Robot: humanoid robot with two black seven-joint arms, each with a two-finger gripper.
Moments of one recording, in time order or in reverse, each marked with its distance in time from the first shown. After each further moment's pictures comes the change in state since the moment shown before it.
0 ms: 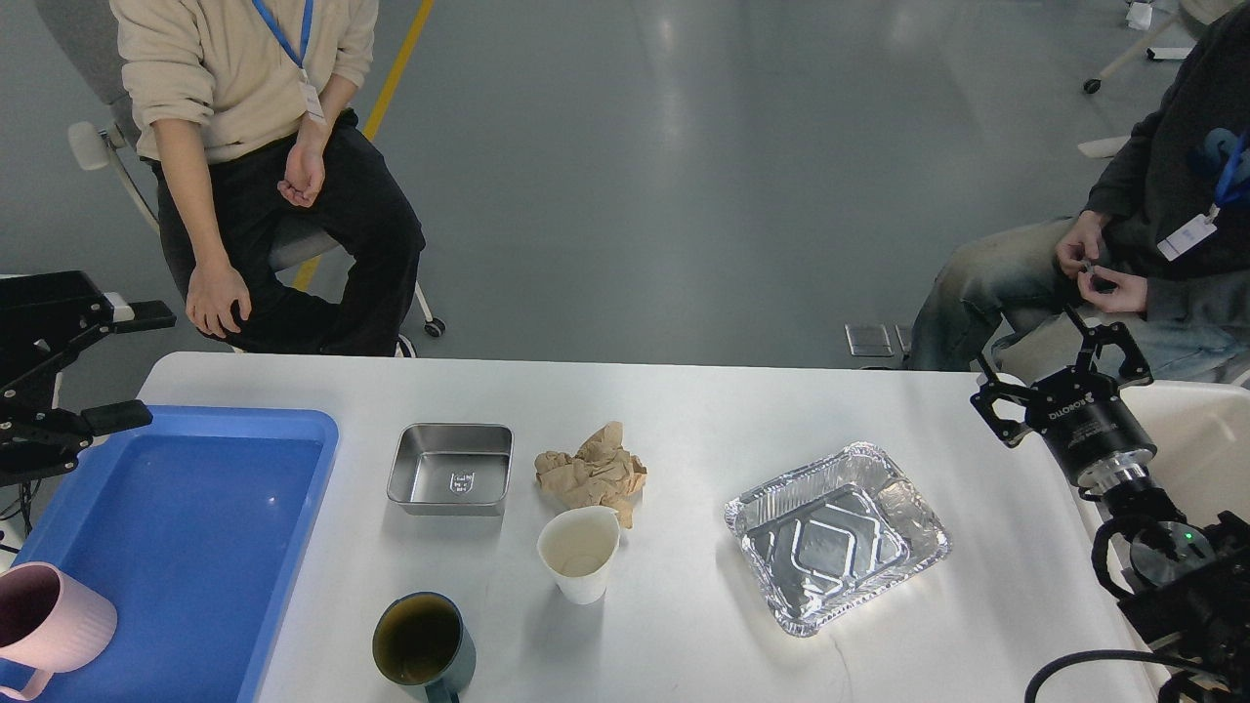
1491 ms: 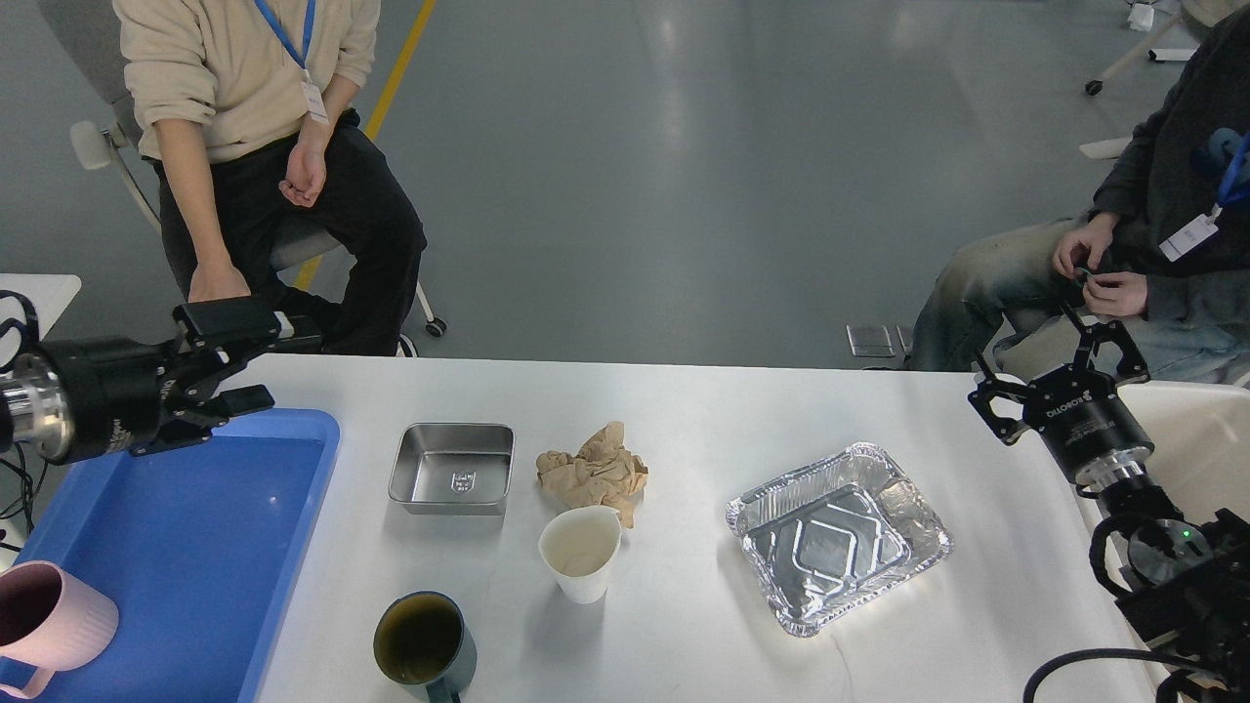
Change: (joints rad) left arm -0.735 -0.602 0.552 0.100 0.429 0.131 0.334; right arm 0.003 0.001 0.000 0.007 -0.002 0.003 -0.001
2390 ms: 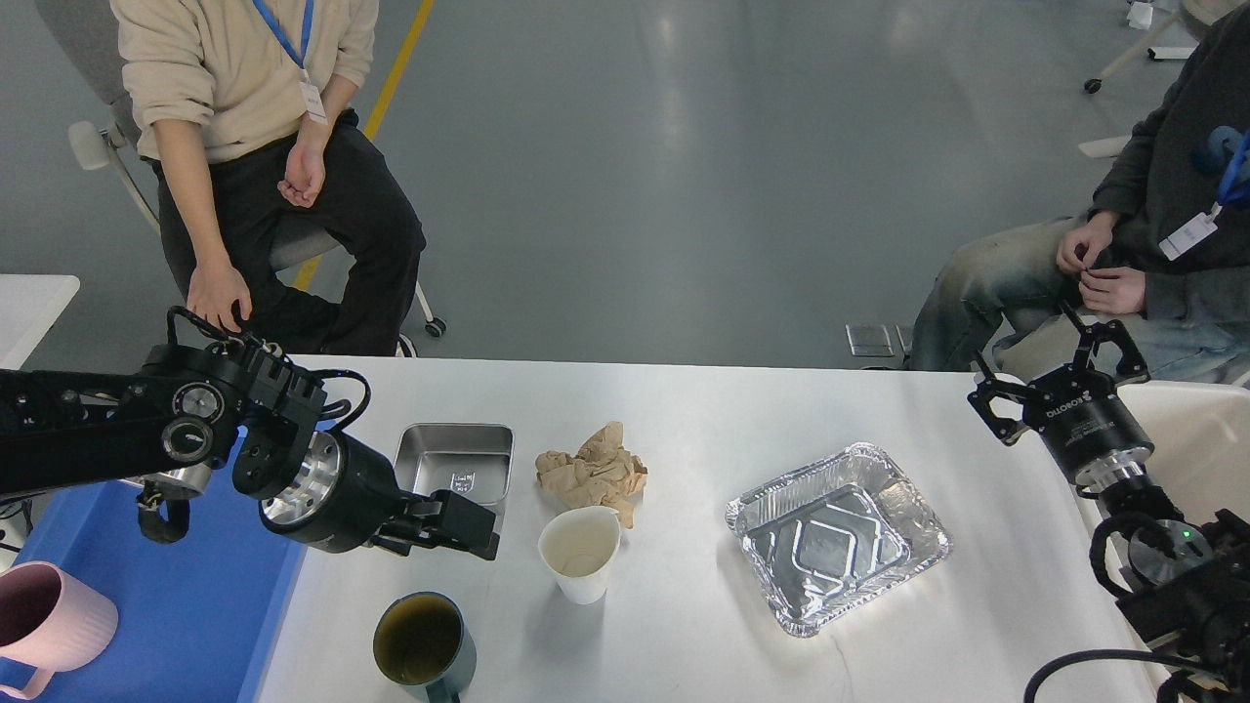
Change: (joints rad) left arm -0.625 -0.192 0.868 -0.049 -0.002 -0.149 0.062; right arm -0.003 0.000 0.000 0.000 0.000 0.000 0.000
